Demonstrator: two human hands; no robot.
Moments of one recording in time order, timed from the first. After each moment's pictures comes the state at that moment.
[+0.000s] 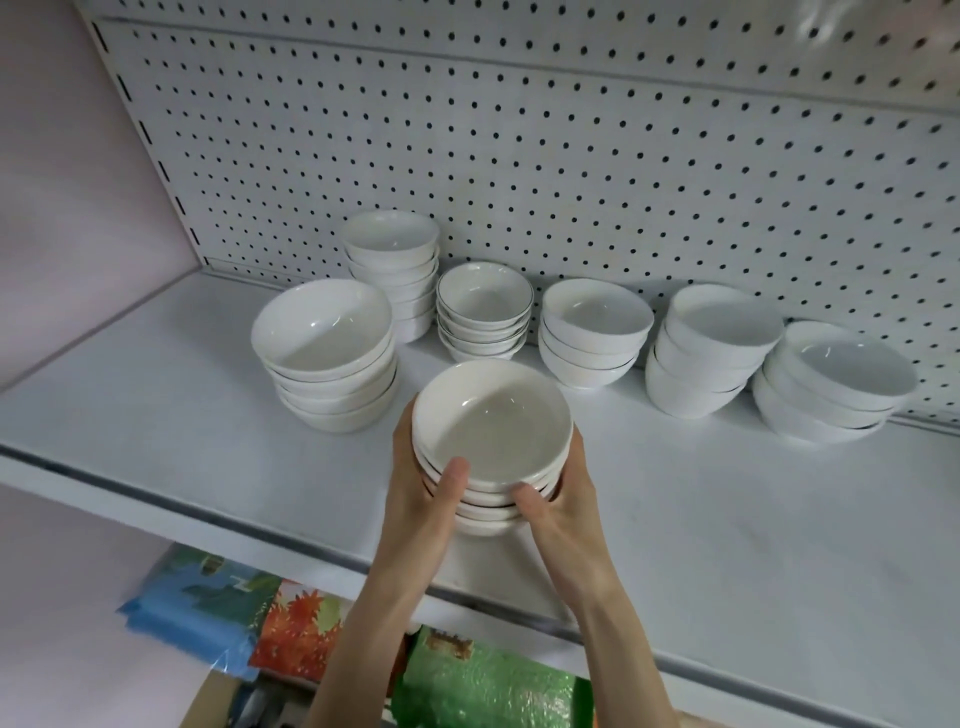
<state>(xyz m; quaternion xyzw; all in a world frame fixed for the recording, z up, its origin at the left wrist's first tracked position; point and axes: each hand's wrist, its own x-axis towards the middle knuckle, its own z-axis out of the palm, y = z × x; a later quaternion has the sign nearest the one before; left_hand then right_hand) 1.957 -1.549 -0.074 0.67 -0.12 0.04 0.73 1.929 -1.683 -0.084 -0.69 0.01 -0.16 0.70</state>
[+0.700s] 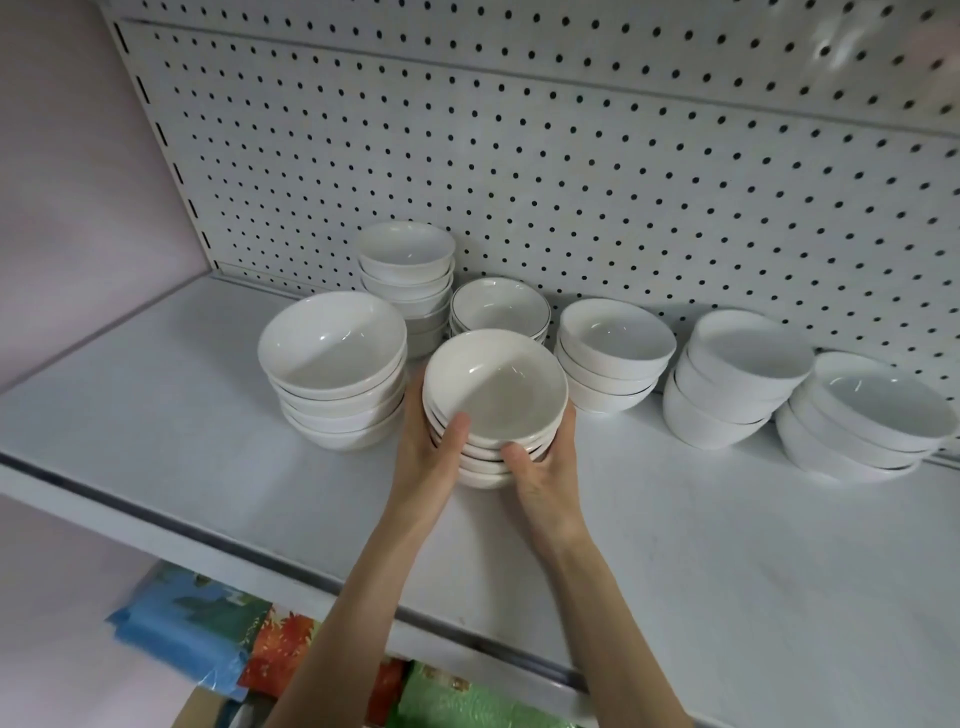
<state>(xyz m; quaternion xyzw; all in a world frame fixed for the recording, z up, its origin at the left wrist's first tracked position) 2.027 -1.559 -0.078 0.66 -0.13 0.06 0.74 1.996 -1.679 -0.086 -0.68 0.02 -0.16 0.72</state>
